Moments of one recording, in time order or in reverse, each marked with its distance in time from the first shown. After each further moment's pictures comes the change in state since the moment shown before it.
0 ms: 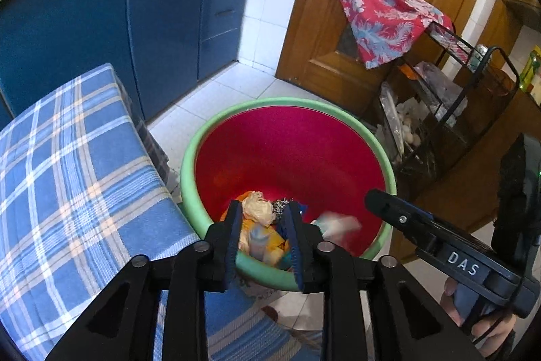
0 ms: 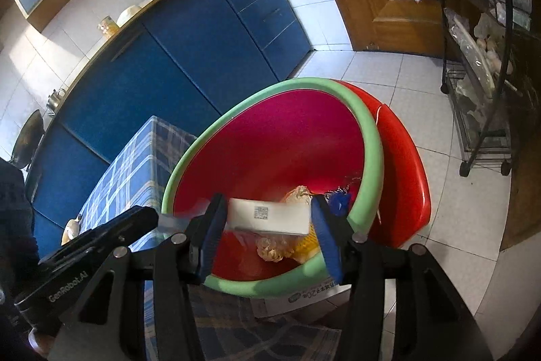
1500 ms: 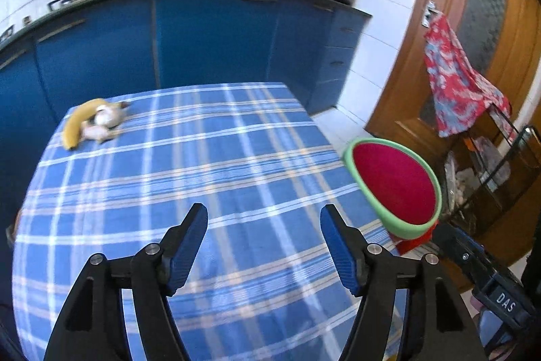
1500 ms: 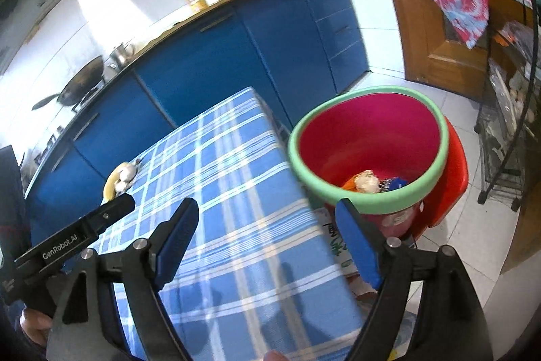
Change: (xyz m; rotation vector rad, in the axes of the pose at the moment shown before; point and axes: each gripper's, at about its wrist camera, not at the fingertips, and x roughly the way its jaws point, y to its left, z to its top) left arm -0.197 0.104 -0.107 -0.294 -0.200 0.312; right arm -0.095 0.140 -0.088 -0.261 -0.031 0.126
